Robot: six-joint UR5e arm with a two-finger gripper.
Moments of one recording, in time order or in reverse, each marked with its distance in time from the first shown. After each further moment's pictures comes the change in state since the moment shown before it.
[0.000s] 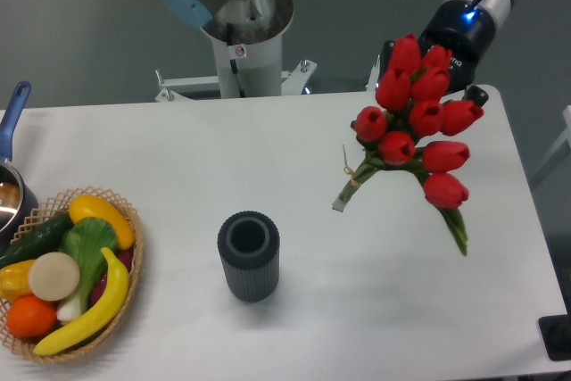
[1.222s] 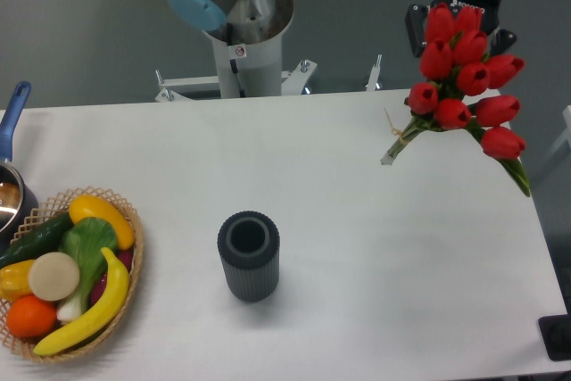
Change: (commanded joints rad) arm 0.124 0.193 -0.103 -0.009 0.368 -0.005
